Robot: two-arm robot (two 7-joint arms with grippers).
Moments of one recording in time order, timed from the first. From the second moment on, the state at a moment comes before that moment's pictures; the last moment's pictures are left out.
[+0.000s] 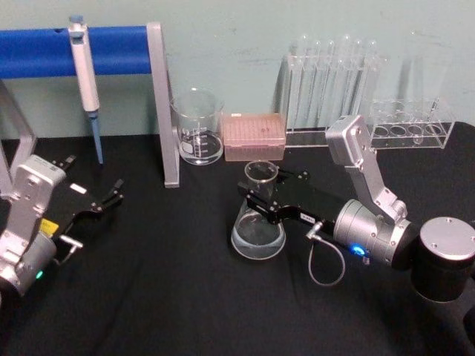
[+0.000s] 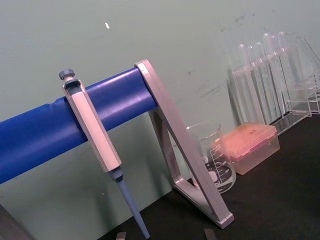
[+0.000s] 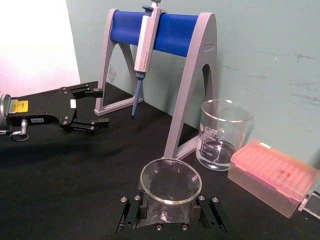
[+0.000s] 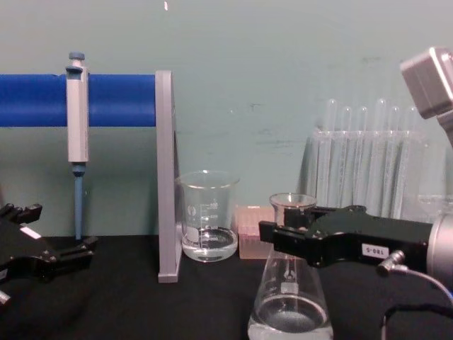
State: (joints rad) left arm -0.20 0.60 0.45 -1.41 -0.25 -0.12 0.03; right arm 0.33 0.38 -0.48 -1.44 0.36 0.09 0.47
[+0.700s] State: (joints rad) left arm -0.20 0.60 0.45 -1.41 -0.25 -0.12 0.03; right arm 0.33 0.38 -0.48 -1.42 0.36 0.10 0.47
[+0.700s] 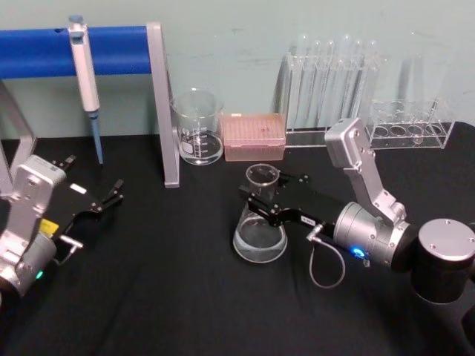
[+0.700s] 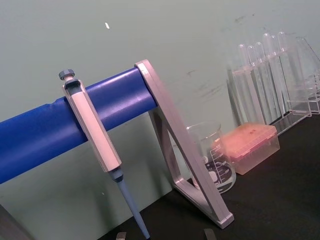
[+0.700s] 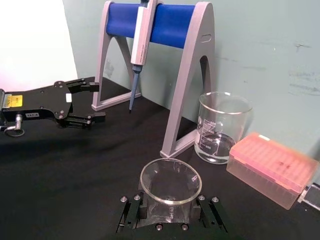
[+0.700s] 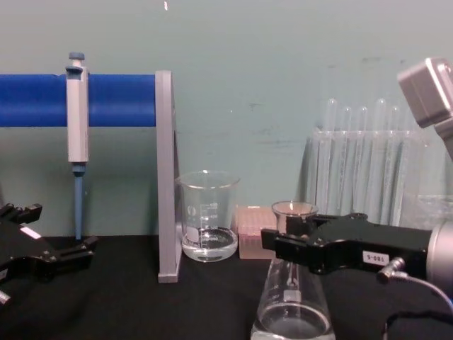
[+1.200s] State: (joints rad) left arm -0.20 0.60 0.45 -1.41 -0.25 -0.12 0.03; right arm 0.33 0.38 -0.48 -1.42 0.35 0.11 0.47
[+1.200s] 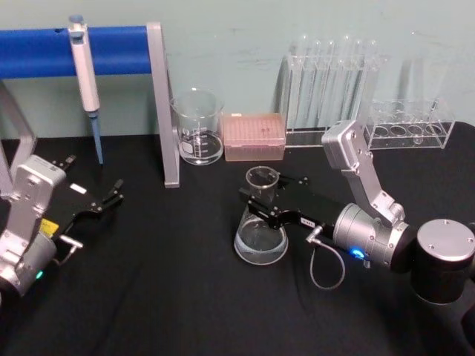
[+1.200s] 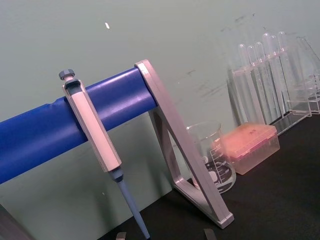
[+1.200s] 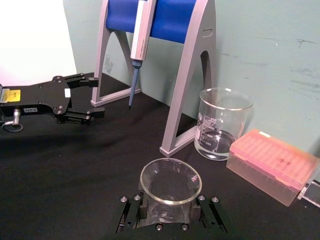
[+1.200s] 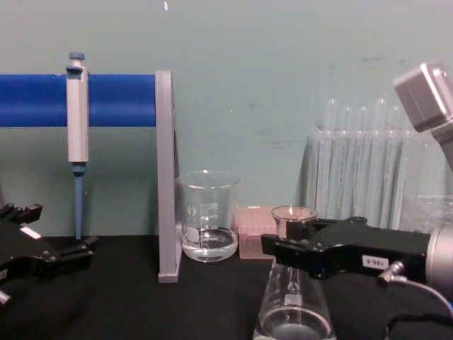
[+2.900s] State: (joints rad) left arm -0.20 0.60 0.45 -1.41 -0.25 -0.12 0.03; right arm 0.33 0.38 -0.48 -1.41 0.35 0.11 0.48
